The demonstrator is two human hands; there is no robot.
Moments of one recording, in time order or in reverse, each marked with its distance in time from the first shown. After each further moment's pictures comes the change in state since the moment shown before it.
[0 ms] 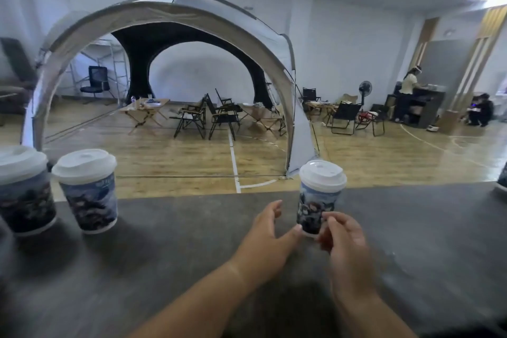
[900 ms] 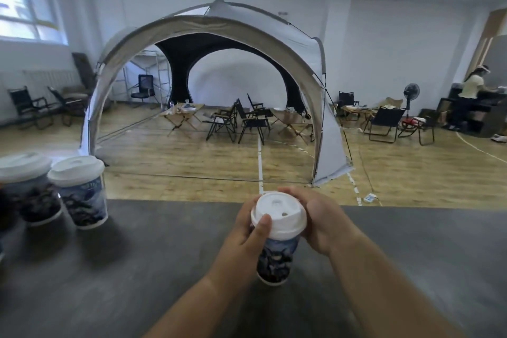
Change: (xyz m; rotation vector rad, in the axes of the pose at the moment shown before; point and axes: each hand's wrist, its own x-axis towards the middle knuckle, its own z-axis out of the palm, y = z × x) left_hand 0.011 0.055 0.057 -0.373 0.255 0.114; right_hand 0.110 -0.060 -0.019 0.004 -0.583 0.392
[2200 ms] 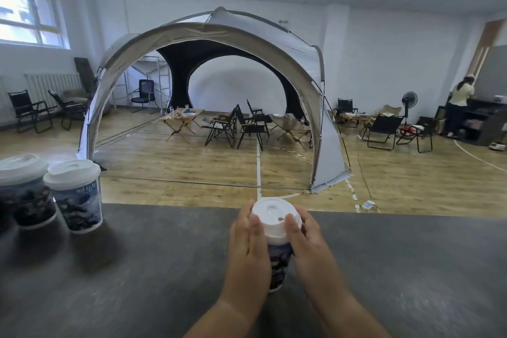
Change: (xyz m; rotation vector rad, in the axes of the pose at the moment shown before) left_hand -0.003 -0.011 0.029 0.079 0.303 -0.036; right_hand -0.037 0.049 0.002 -0.081 0.025 -0.342
